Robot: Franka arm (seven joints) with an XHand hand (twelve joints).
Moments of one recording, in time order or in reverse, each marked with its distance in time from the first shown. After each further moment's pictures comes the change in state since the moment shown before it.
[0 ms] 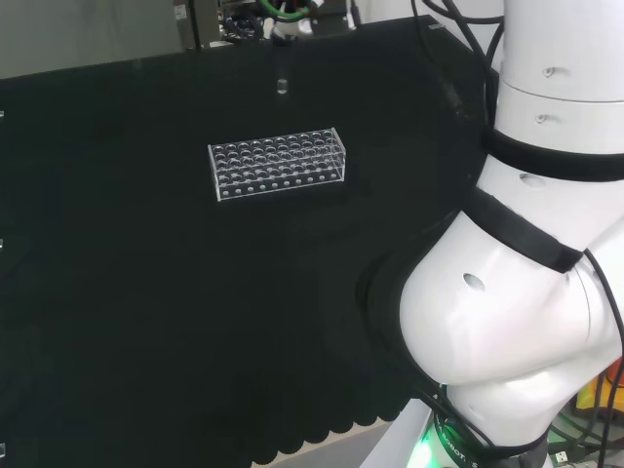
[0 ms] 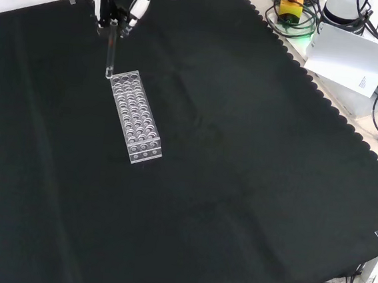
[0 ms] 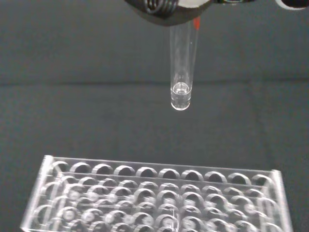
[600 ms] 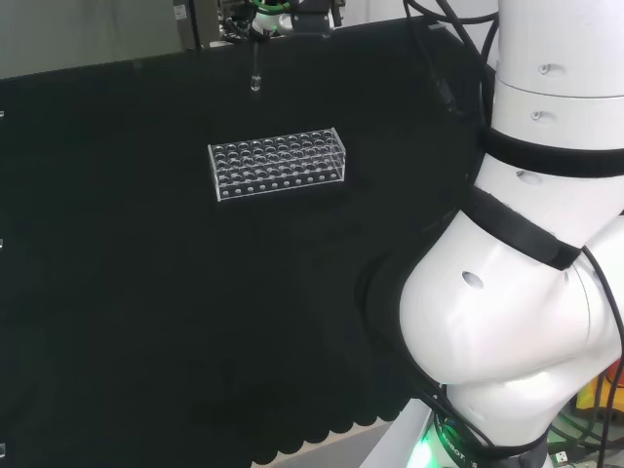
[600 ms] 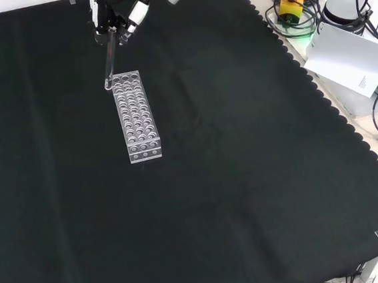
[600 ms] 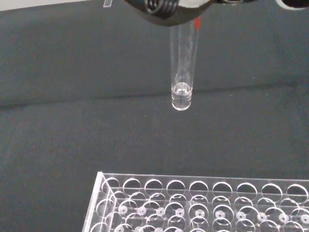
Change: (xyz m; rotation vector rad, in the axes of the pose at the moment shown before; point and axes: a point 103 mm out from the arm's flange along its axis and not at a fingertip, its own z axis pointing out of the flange) arm 0.023 0.008 -0.004 -0.006 0.093 -0.021
